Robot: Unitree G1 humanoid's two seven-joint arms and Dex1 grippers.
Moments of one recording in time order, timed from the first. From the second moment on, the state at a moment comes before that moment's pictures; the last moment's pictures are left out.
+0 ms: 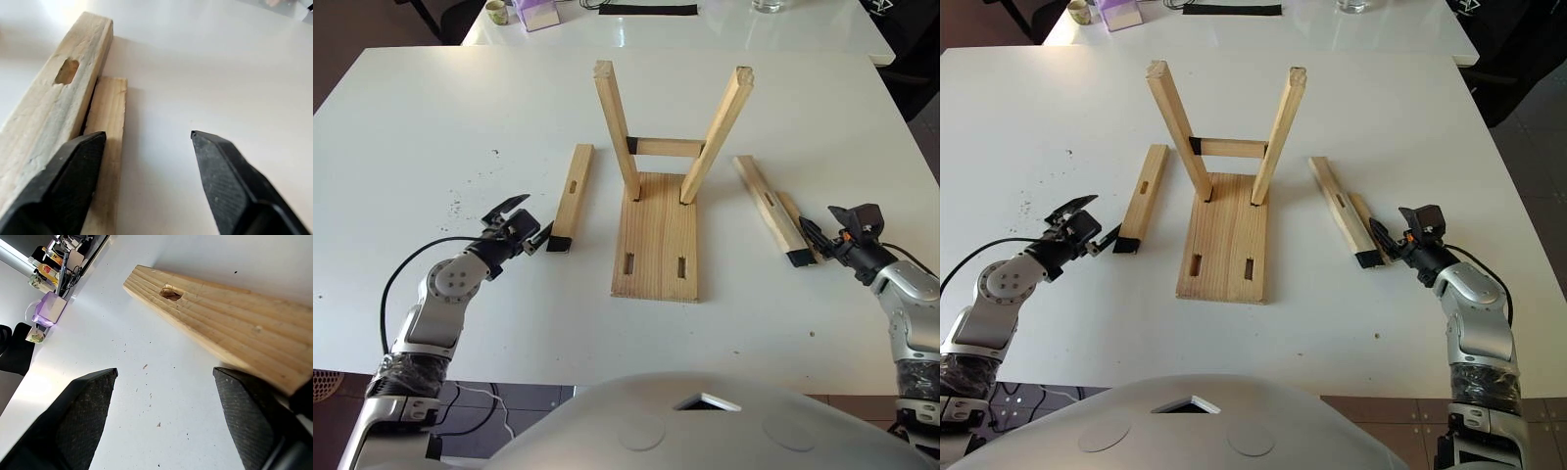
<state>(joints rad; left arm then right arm) 0.14 0.68 -0.03 0.08 0.14 -0.15 -0.48 0.17 -0.55 -0.23 0.07 0.21 0.19 0.59</state>
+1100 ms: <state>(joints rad) 0.22 0.73 -0.03 -0.10 0.10 -0.05 -0.59 0.27 -0.54 -0.17 0.02 0.18 0.09 0.60</state>
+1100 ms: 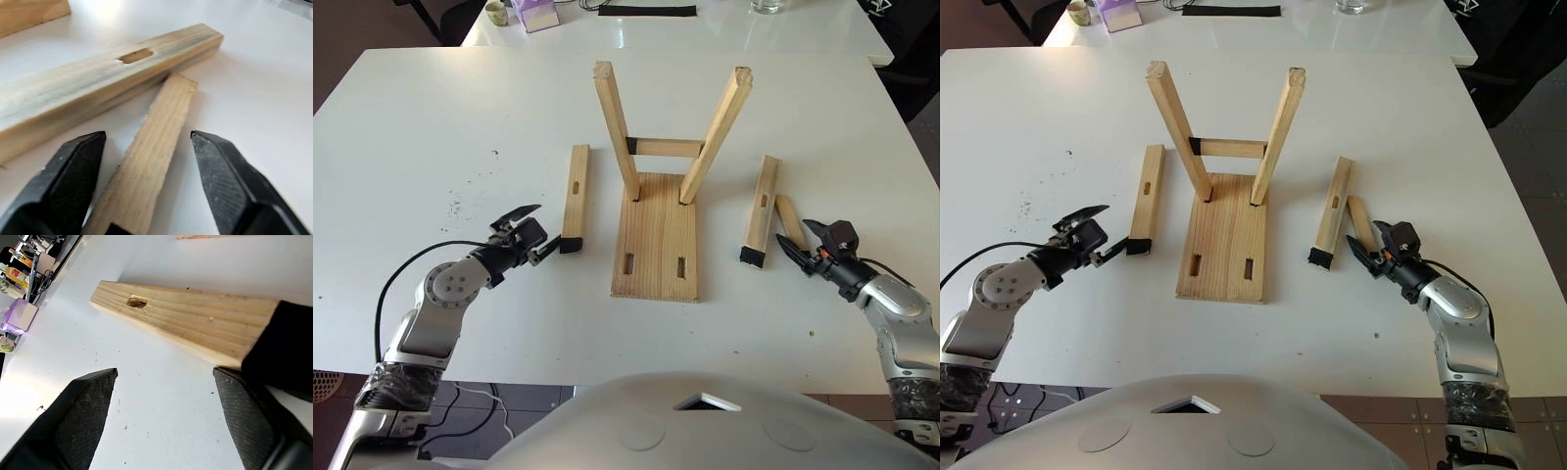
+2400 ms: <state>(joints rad) -0.23 0.68 -0.17 0.33 0.16 -0.24 -0.64 0.18 -0.52 -0.16 0.09 0.19 0.11 0.58</state>
